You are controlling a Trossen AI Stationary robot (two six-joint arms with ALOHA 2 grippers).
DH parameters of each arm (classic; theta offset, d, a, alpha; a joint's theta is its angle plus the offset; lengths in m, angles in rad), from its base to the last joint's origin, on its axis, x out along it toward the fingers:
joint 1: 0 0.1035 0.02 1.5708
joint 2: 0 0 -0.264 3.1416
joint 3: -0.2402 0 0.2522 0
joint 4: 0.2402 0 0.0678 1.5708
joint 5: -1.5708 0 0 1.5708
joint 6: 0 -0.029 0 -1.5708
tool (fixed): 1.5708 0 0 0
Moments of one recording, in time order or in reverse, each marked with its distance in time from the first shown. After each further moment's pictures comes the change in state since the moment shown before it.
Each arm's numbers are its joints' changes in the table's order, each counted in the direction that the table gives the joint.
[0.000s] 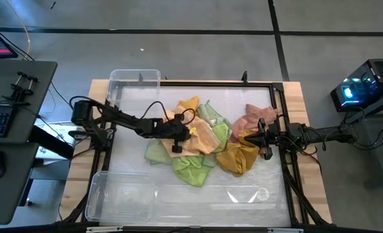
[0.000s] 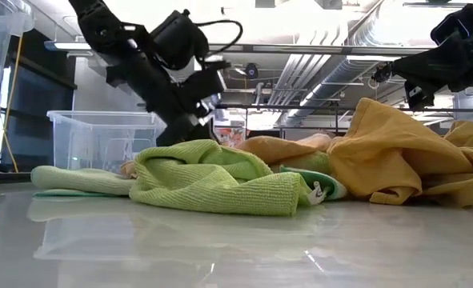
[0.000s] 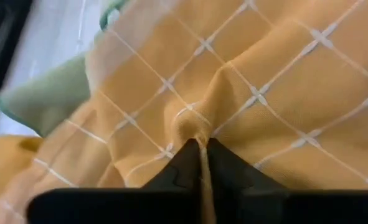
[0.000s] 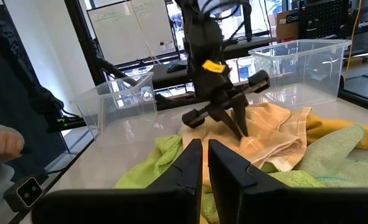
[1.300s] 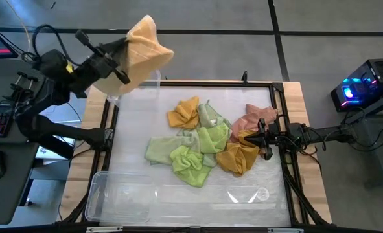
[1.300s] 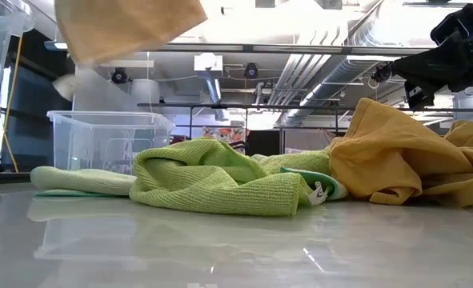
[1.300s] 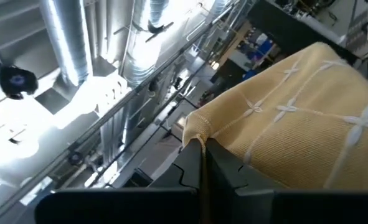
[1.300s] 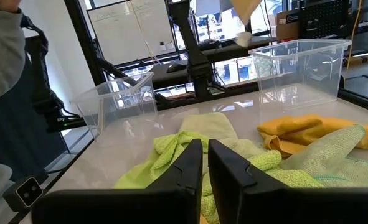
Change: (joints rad) left arm 0.227 0.735 -0.672 0.355 0.249 -0.745; right arm 0.000 -0.001 0.000 0.000 0.000 0.000
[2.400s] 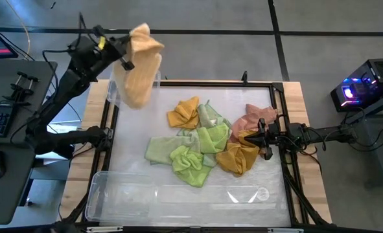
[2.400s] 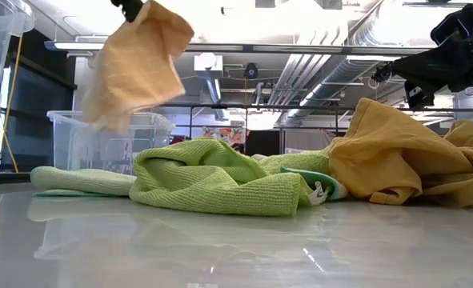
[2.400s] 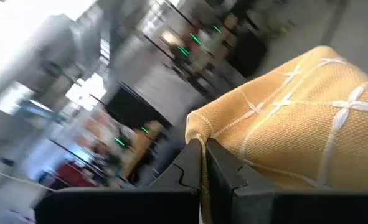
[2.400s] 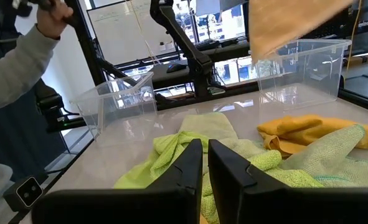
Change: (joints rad) left arm 0.628 -0.016 0.269 -0.040 -0.346 0.192; right arm 0.000 0.000 0.000 0.000 0.000 0.000
